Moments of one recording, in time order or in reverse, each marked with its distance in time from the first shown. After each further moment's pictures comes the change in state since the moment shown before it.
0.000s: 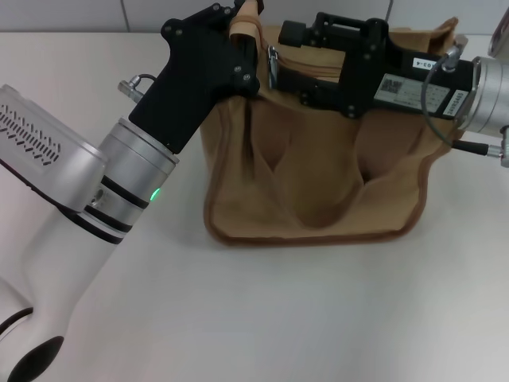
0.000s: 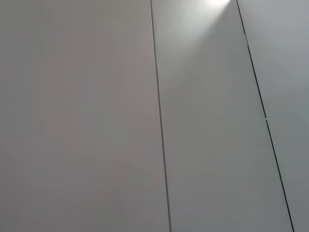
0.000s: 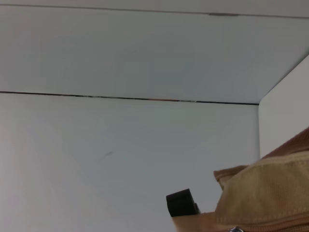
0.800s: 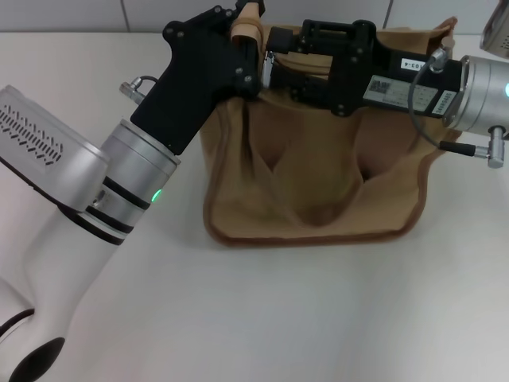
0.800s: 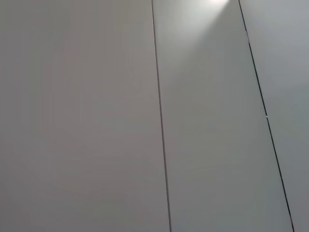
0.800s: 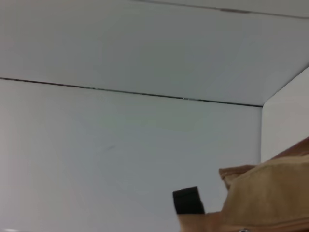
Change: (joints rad) left arm 0.003 -0.002 0.000 -0.003 0.000 -0.010 -0.002; right arm 0.010 0.011 -0.012 0.001 0.006 0.017 -0.061
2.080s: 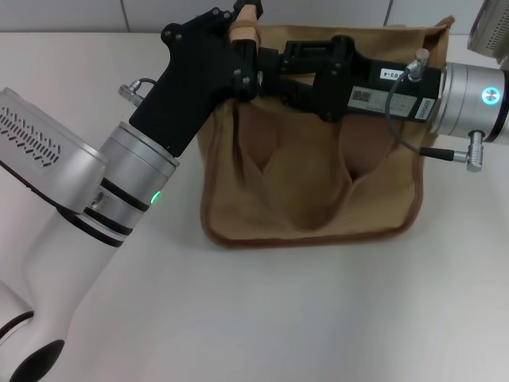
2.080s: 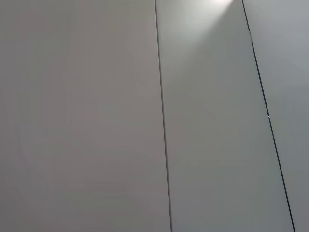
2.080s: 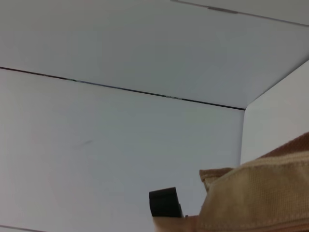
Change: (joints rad) left arm 0.007 0.000 0.000 -0.006 -0.001 -0.001 -0.006; right arm 0.023 0.003 -0.052 0.024 0.000 0.068 -0.065
